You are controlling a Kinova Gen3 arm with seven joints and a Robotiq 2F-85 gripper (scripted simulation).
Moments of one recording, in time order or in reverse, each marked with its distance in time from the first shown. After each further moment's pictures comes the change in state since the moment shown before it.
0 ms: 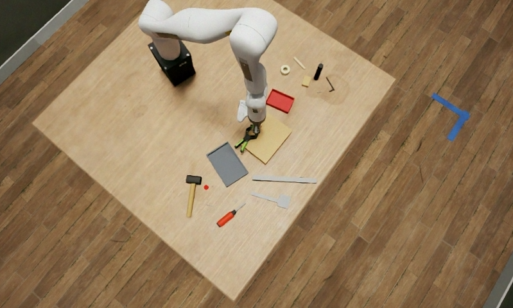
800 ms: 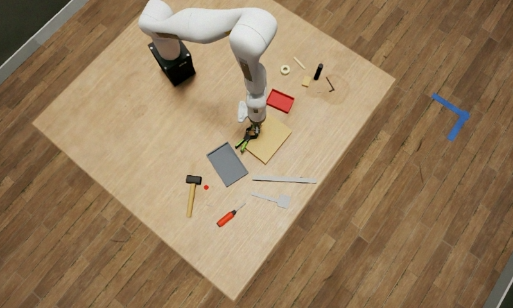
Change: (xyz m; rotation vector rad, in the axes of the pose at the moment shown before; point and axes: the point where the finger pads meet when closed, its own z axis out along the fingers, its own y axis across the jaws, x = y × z) arm 0.000 0.000 0.000 0.000 -0.001 -0.068
